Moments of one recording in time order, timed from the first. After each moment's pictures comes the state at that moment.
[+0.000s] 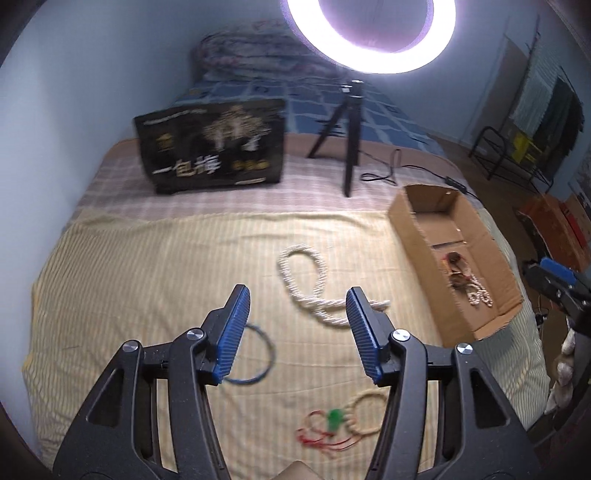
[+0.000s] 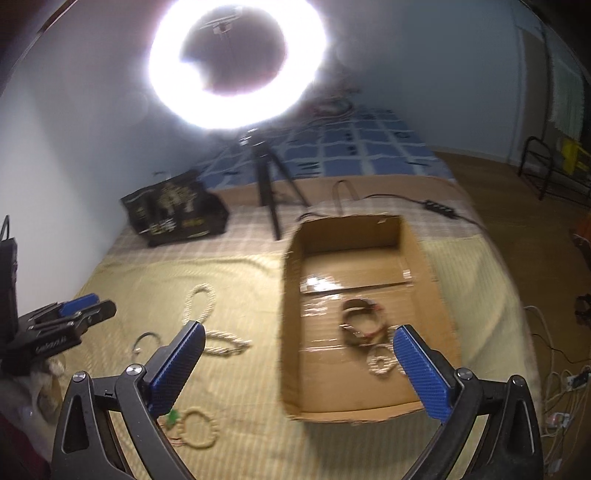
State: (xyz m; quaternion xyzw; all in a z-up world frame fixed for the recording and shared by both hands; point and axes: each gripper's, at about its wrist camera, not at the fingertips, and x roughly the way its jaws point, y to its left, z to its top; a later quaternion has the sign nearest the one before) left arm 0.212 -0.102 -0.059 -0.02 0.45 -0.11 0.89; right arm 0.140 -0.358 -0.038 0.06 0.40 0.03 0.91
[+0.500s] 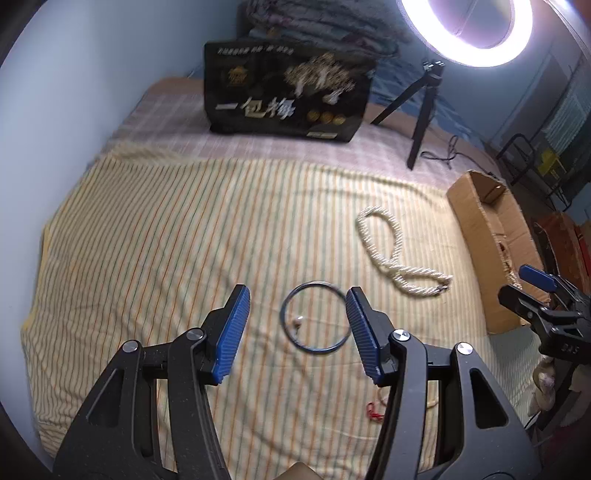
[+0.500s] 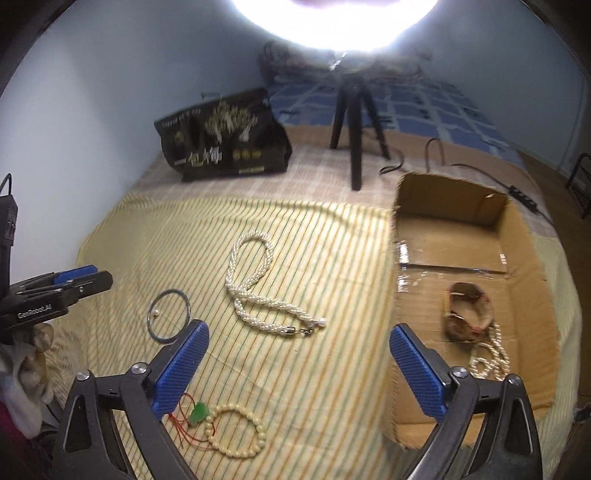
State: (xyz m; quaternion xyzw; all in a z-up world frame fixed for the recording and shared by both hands) left arm 0.218 -0.028 -0.103 -0.06 0.51 -0.06 0.85; right arm 0.185 -0.278 -0.099 0.01 0.48 0.10 0.87
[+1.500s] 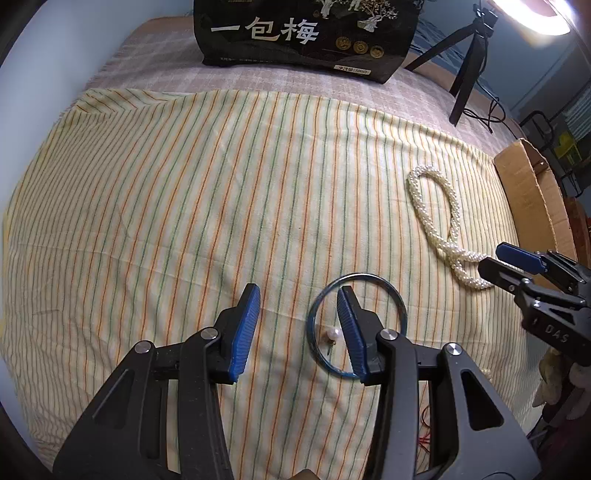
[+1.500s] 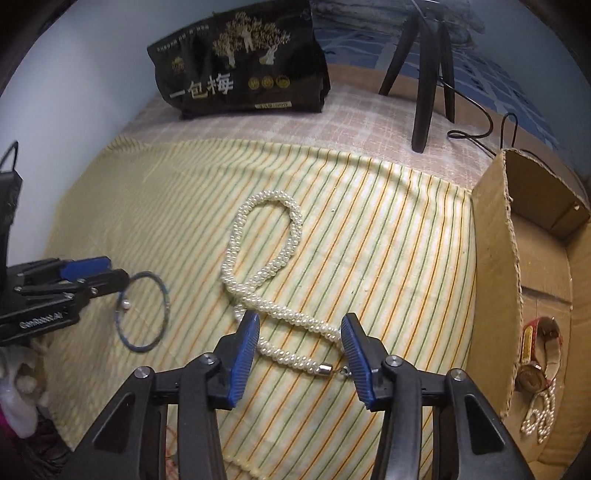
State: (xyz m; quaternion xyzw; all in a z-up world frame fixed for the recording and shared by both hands) left arm 0.266 -0.026 -0.176 -0.06 0.59 -0.06 0.80; right arm 0.249 -0.233 -0.171 -0.05 0.56 0.13 0.82
